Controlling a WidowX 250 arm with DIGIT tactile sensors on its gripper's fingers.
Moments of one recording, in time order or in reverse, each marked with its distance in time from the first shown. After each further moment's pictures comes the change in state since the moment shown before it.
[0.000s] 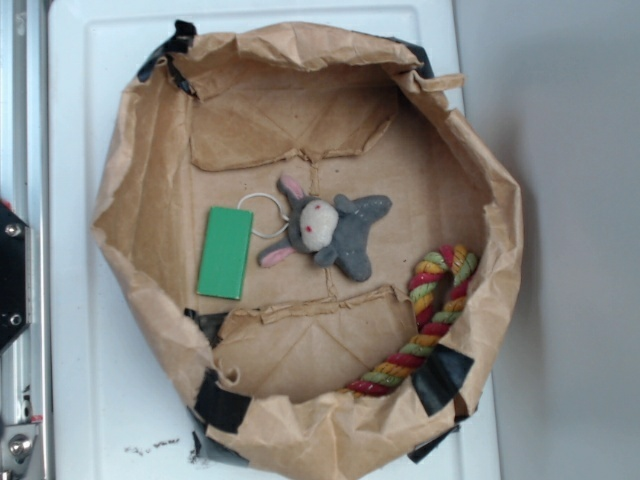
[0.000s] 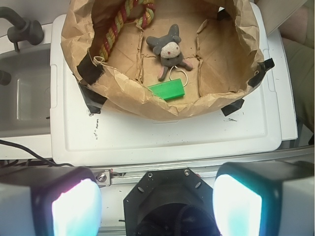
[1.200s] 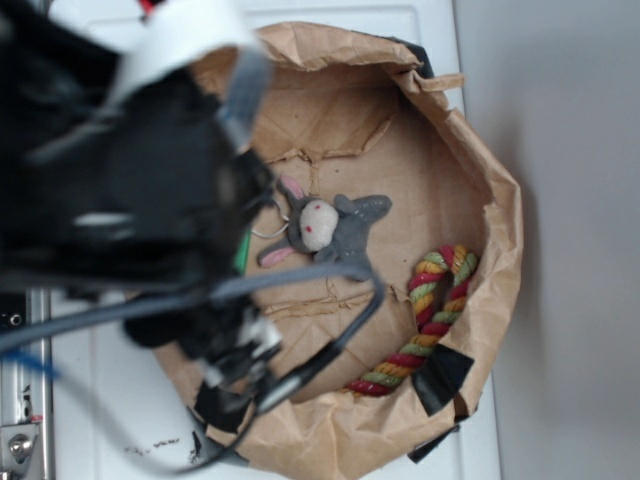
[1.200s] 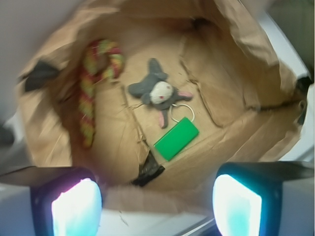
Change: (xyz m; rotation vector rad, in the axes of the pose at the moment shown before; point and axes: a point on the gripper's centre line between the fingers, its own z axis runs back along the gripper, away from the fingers) arm 0.098 0.005 -0.061 -0.004 0.012 0.588
